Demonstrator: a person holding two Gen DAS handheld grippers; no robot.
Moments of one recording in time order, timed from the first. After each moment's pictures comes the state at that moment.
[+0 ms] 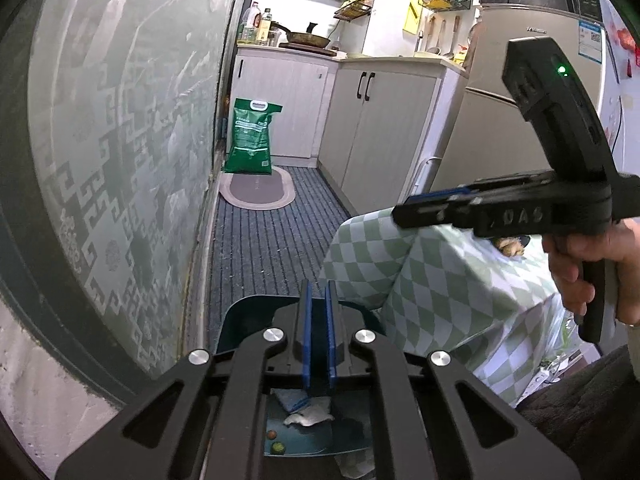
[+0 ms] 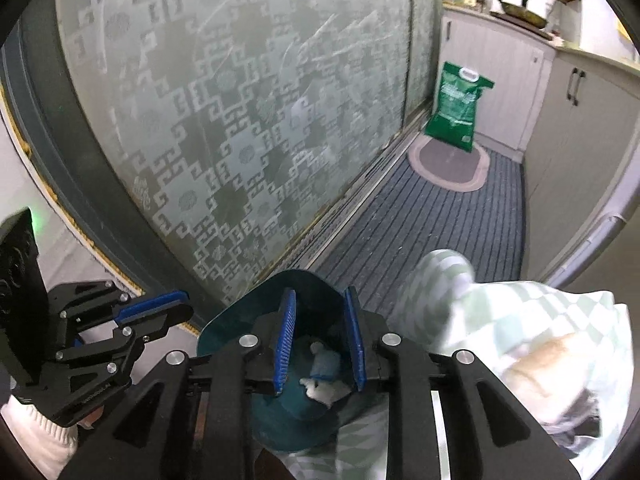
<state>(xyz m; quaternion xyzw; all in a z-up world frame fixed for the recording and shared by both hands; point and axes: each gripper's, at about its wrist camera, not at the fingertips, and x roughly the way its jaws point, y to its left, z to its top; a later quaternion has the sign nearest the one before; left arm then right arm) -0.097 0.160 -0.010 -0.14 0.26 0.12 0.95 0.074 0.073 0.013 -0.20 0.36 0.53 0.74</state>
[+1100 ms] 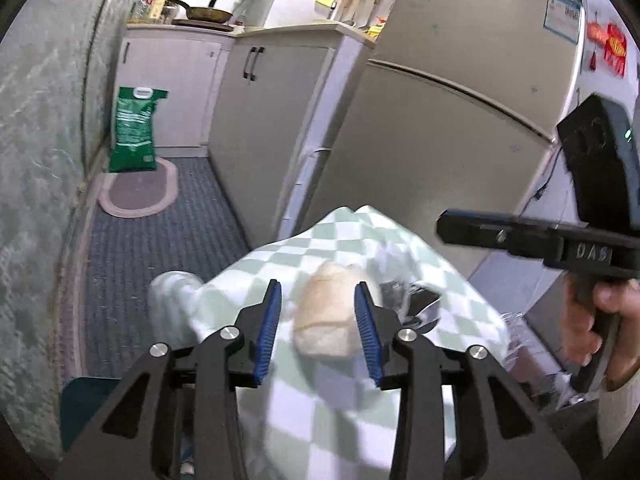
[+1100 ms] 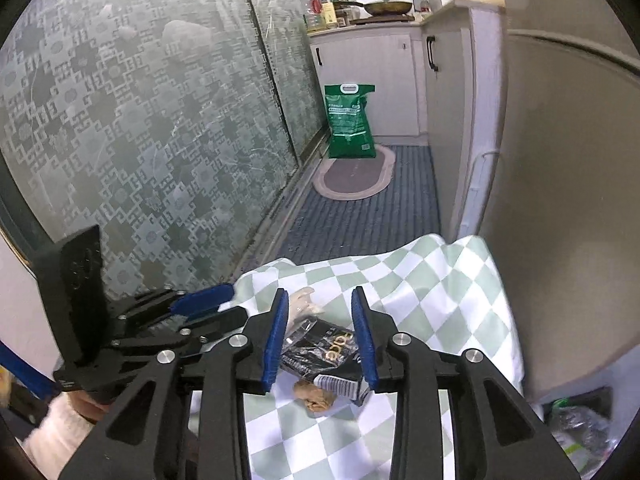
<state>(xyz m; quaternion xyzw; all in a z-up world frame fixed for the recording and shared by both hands) 0.086 0.080 0.013 -0.16 0.28 -0.06 0.94 0.196 -0.105 0.044 -0.04 0.38 0.45 0.81</state>
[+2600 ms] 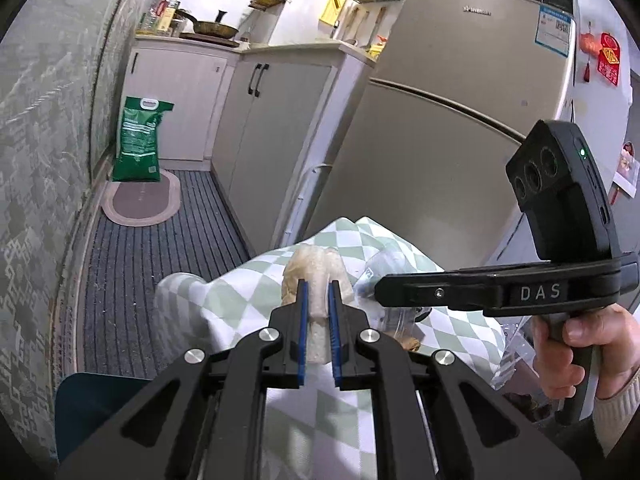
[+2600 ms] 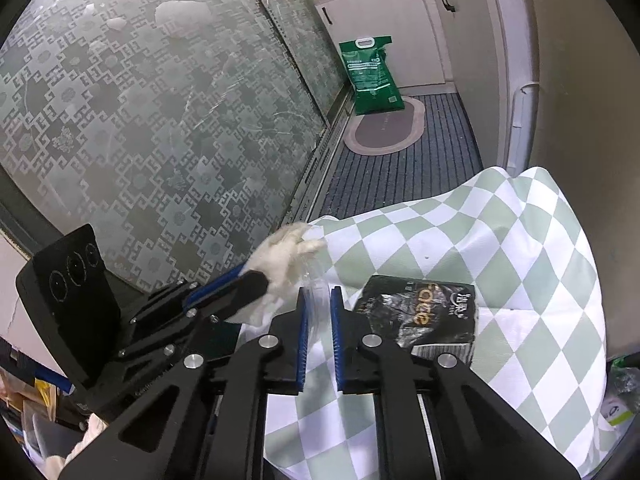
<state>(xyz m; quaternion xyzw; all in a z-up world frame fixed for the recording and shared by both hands) 0.061 0.081 0.014 -0.16 0.25 -0.04 0.95 0.186 -0.069 0.011 -0.01 0.46 0.48 0.75</state>
